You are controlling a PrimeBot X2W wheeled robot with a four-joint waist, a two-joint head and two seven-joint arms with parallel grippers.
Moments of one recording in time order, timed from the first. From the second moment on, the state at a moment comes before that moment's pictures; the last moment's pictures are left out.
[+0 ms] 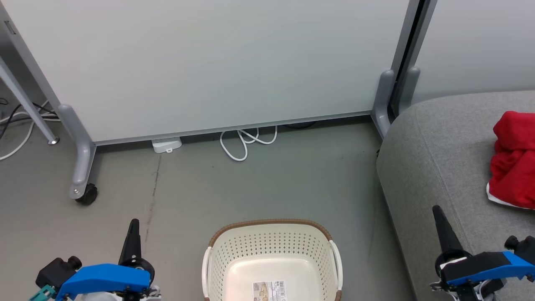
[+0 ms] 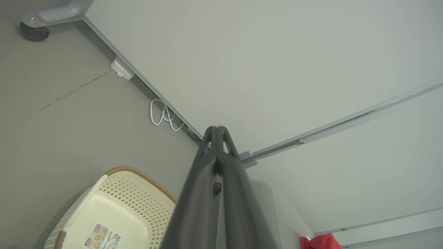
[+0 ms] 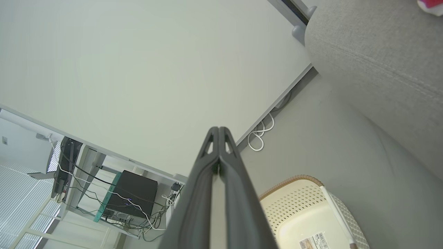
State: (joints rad) left arm -0.06 0.08 -0.01 0.33 -1.10 -0.13 -0.04; right arm -0.06 -0.05 -0.10 0.24 0.98 0.13 0.04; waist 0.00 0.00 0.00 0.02
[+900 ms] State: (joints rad) left arm -0.08 0.06 0.05 0.29 -1.34 -0.13 0.03; right arm -0.08 -0.05 -0.10 0.24 1.27 0.13 0.08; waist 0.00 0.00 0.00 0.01
